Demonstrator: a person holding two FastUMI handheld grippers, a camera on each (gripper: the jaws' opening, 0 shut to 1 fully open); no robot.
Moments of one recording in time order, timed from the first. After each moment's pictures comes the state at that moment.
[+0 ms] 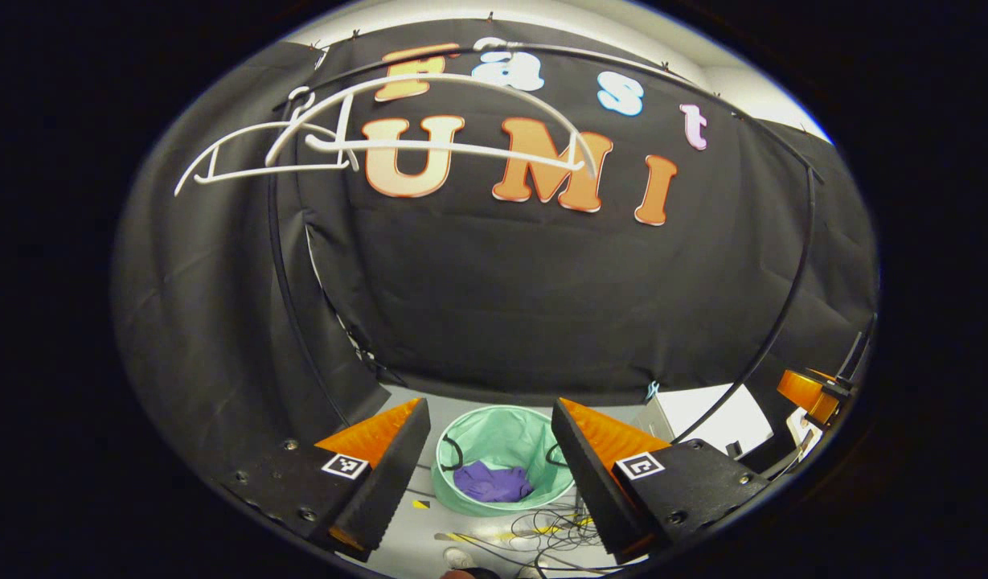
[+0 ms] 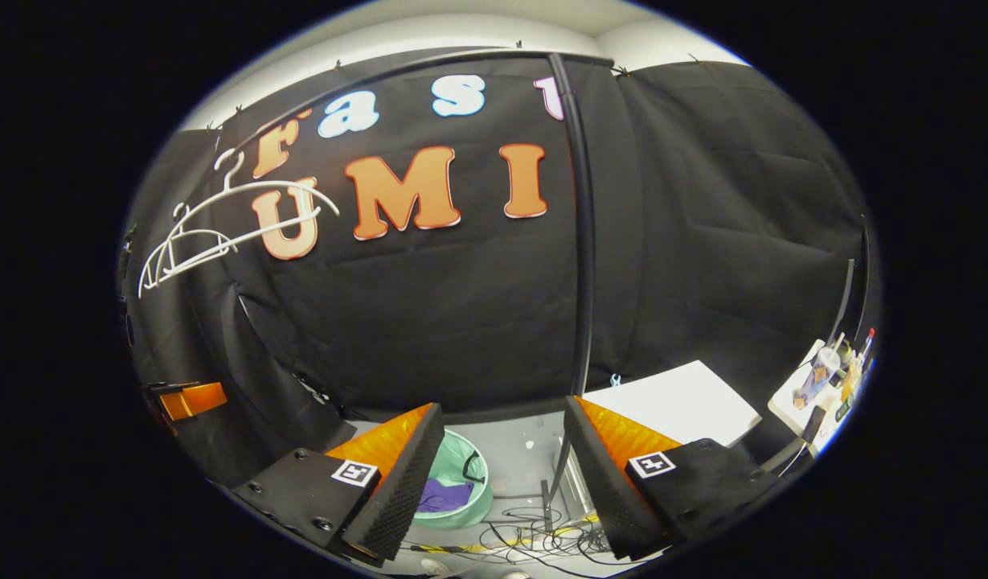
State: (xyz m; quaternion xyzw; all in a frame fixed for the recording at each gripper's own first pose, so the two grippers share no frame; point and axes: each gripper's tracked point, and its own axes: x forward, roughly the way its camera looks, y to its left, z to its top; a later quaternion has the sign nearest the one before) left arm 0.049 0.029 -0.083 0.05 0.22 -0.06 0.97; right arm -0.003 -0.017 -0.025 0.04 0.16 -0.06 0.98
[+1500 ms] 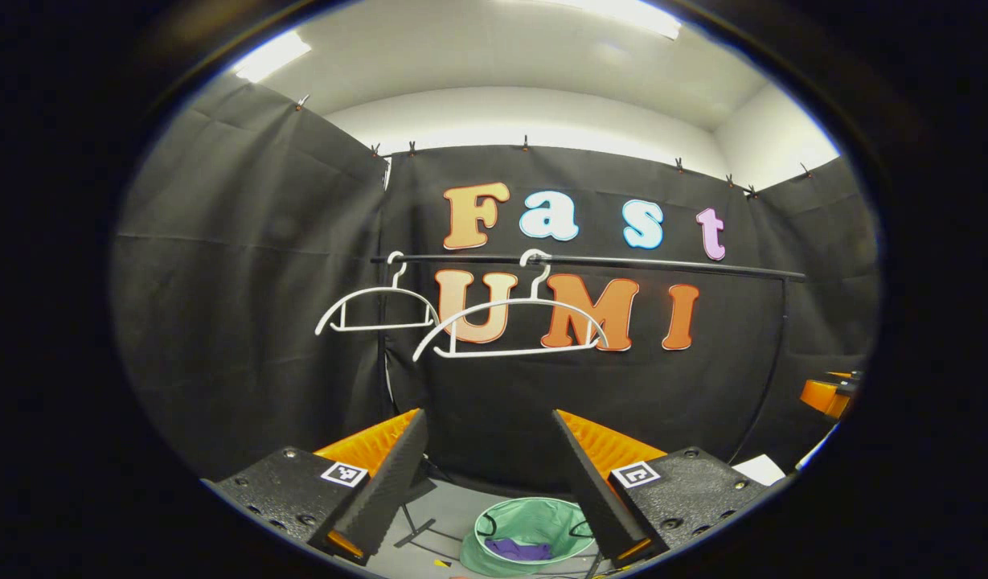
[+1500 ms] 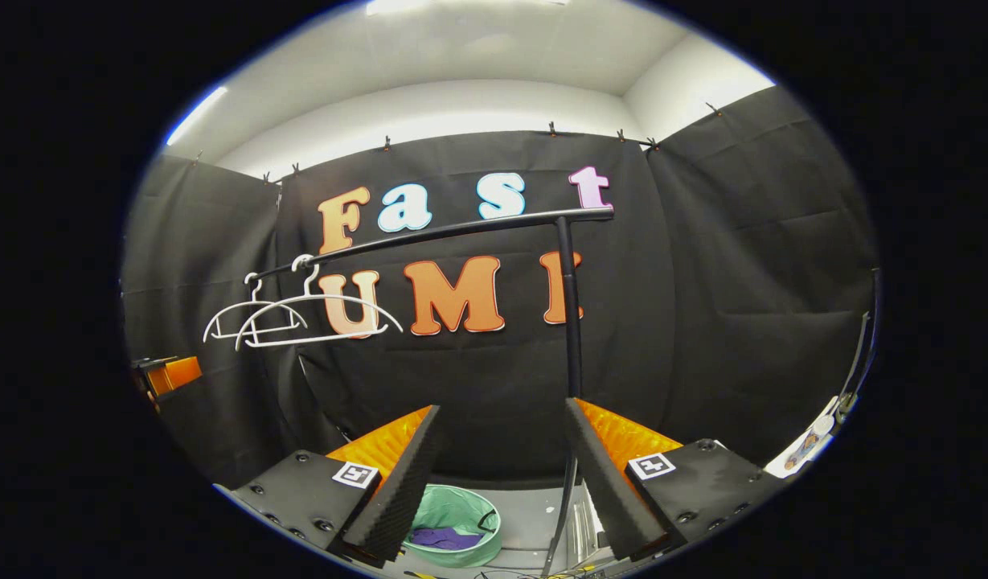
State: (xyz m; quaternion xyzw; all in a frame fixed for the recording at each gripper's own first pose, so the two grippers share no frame) left arm -0.055 0.058 0.102 0.06 -0.02 0.03 1.00; right arm -0.075 -0.026 0.093 0.02 0.00 0.03 1.00
